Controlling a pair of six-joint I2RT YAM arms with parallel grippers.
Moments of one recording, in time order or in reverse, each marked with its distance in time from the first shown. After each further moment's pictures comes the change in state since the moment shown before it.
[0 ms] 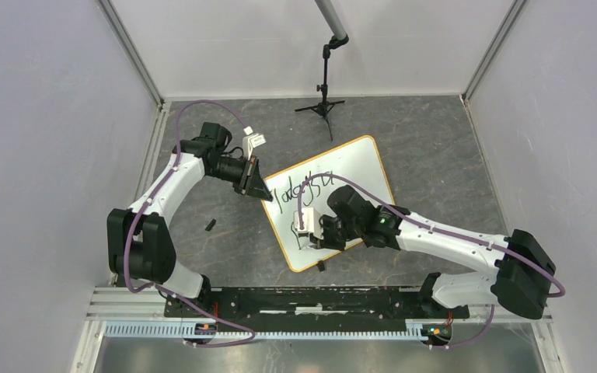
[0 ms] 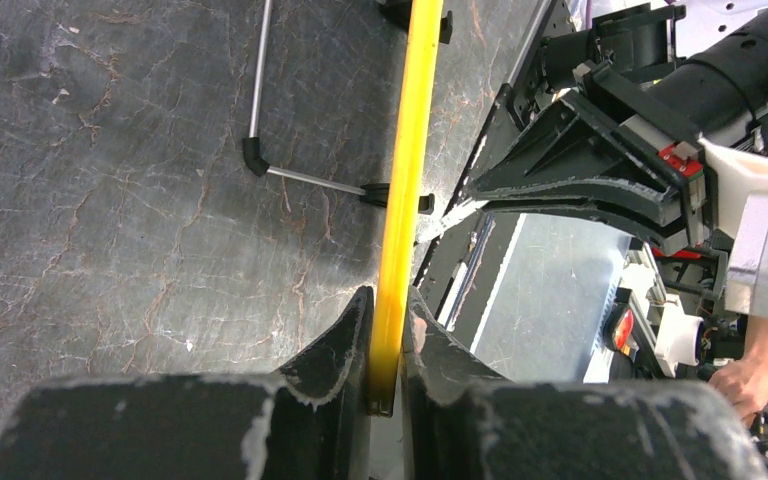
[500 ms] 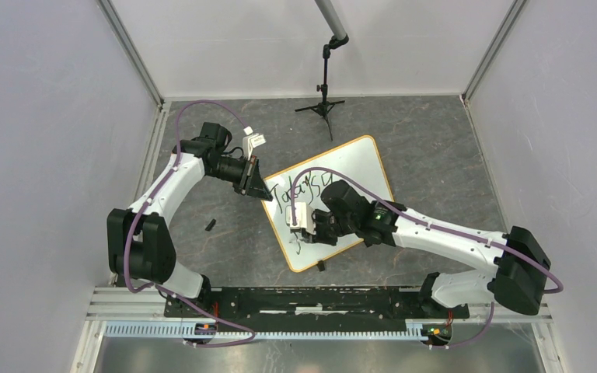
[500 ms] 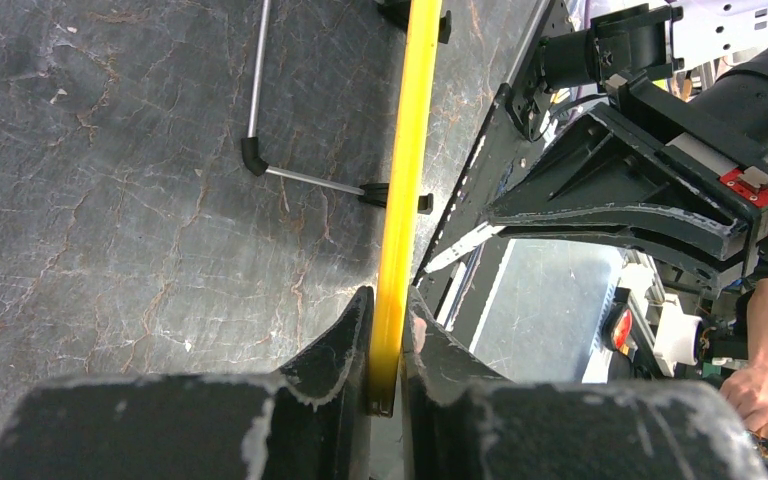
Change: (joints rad) left arm 0.000 0.000 0.000 -0.002 0.000 0.000; right arm 0.040 0.039 0.092 0.005 0.009 0.002
